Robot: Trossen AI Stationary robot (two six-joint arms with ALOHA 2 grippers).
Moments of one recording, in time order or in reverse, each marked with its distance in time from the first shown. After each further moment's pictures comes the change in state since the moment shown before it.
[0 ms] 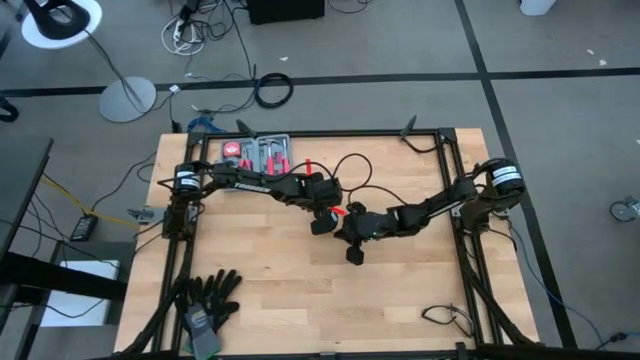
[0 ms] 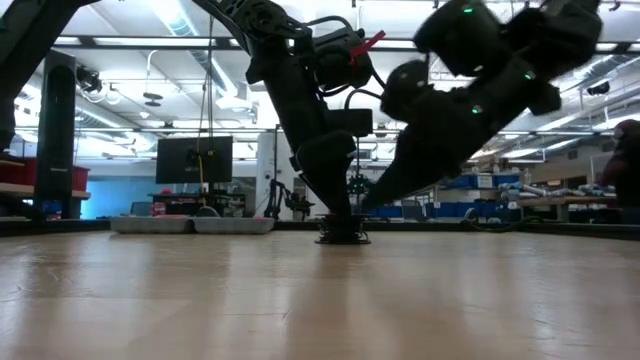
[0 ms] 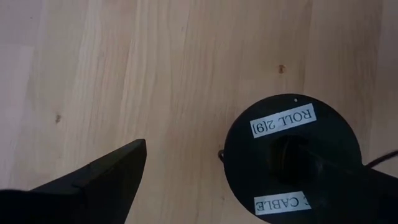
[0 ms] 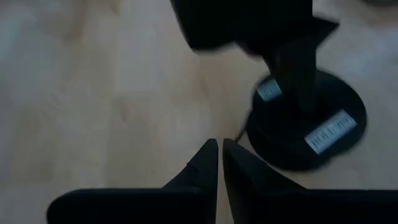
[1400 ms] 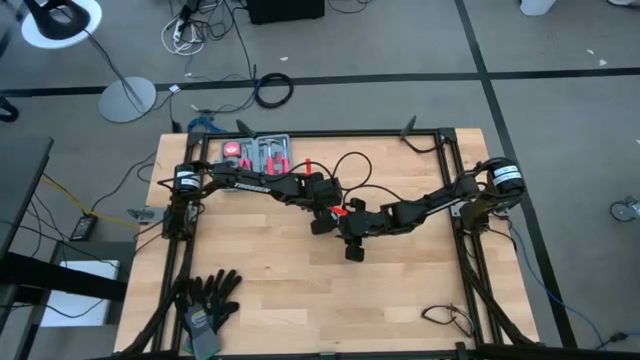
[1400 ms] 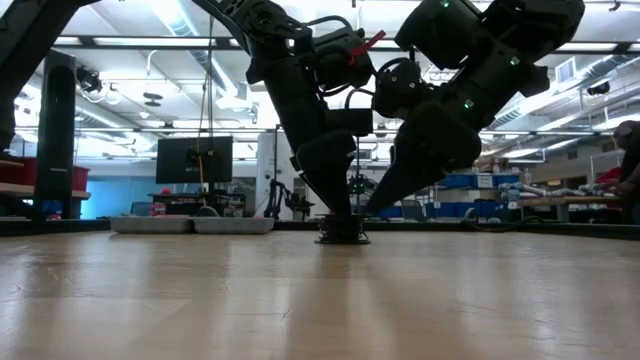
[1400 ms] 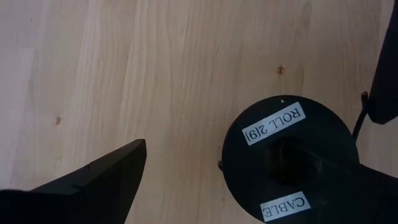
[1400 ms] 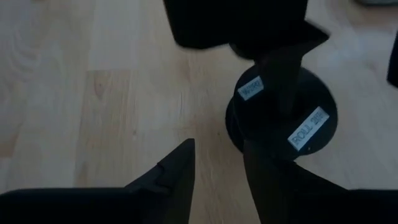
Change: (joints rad) left arm 0.000 0.000 0.000 0.003 0.002 0.007; right arm -0.017 -0.010 0.120 -0.291 0.030 -0.110
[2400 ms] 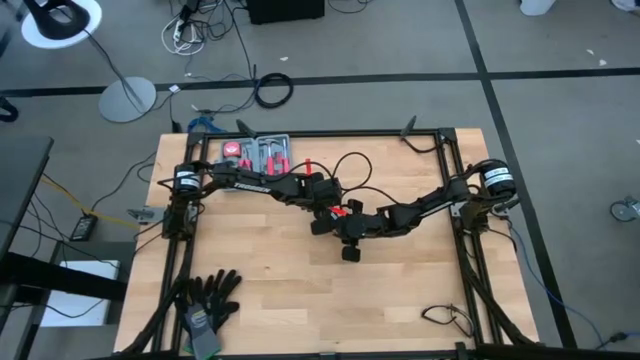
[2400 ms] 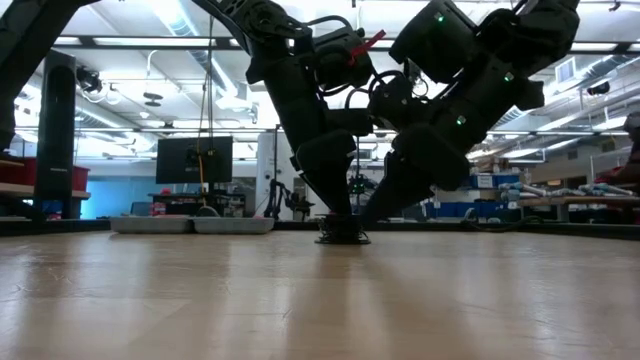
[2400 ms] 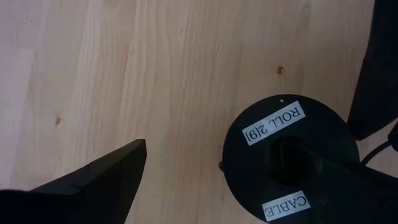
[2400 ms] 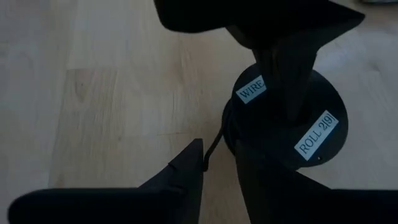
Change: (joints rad) left arm 0.000 0.000 0.000 0.000 -0.001 0.000; right arm 0.003 0.067 0.000 0.078 0.037 -0.011
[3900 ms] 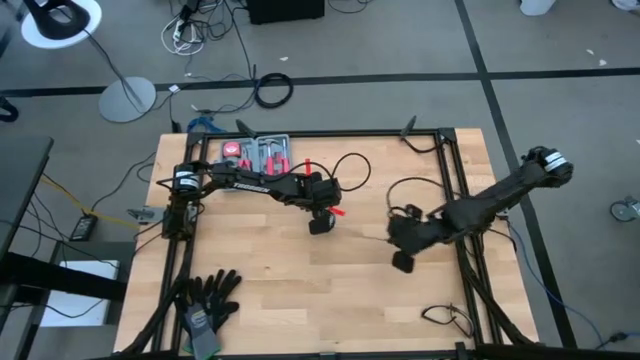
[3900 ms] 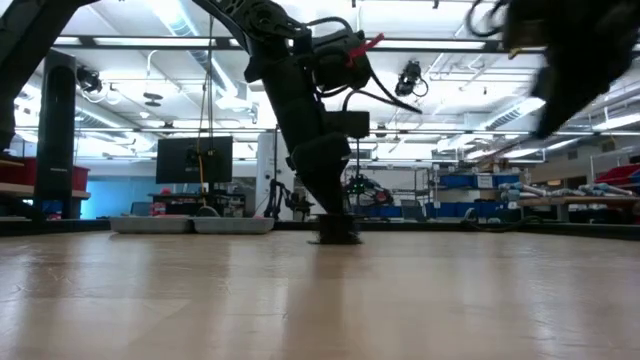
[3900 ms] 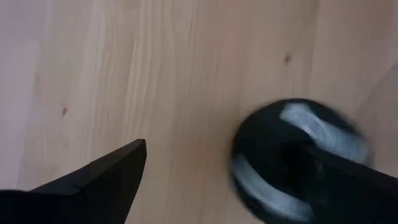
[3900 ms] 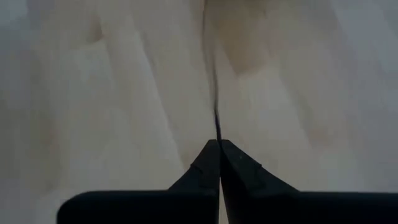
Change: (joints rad) left arm 0.000 -0.003 0.001 -0.028 -0.021 0.000; right arm 0.294 -0.563 0.000 -0.879 0.051 0.580
